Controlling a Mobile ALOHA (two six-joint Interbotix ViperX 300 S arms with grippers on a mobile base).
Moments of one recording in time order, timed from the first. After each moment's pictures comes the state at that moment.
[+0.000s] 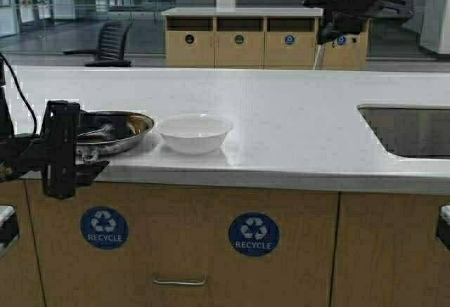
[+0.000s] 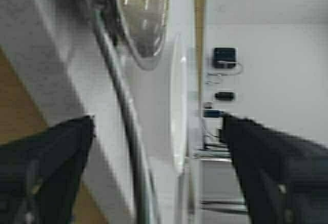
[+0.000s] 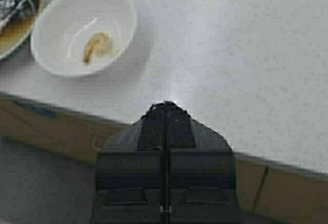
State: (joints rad) left arm -0.05 0.81 0.85 0.37 -1.53 -1.41; right arm 0.44 -0.25 0.88 0.43 -0.06 -0.18
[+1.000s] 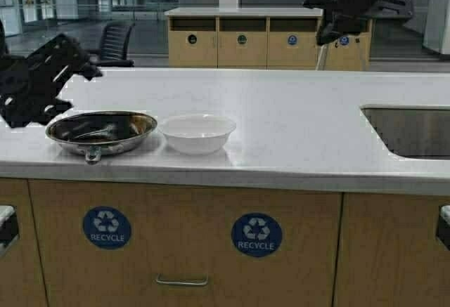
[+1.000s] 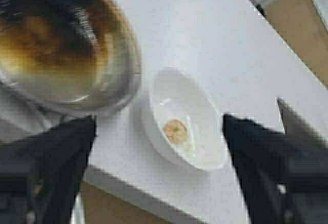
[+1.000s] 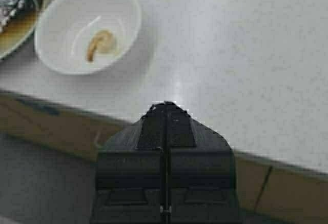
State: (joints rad) left arm -0.18 0.20 1.15 0.13 -1.17 -0.76; right arm 0.44 -0.25 0.88 0.43 -0.05 -0.18
